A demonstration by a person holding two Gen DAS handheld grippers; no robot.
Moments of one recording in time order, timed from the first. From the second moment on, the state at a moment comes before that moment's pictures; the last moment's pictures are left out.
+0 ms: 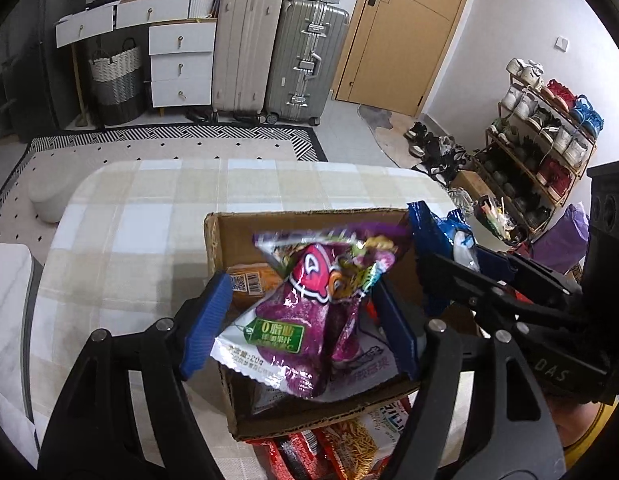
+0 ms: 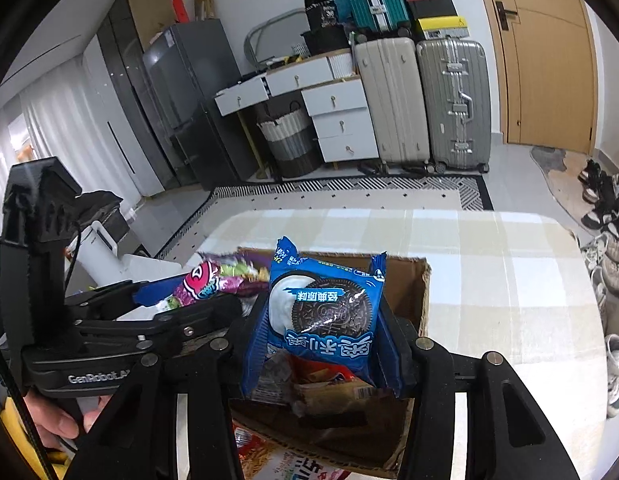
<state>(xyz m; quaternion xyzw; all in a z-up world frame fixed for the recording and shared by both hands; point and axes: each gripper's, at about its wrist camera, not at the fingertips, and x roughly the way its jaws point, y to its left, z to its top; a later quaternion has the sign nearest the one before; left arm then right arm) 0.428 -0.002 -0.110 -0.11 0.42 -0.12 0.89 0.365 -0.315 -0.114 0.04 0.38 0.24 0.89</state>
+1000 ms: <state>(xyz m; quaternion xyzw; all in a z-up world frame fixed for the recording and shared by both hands) 0.386 0.033 -0.090 -0.13 0.41 -0.09 0.90 0.357 -0.307 -0.137 0.02 0.42 0.23 0.88</state>
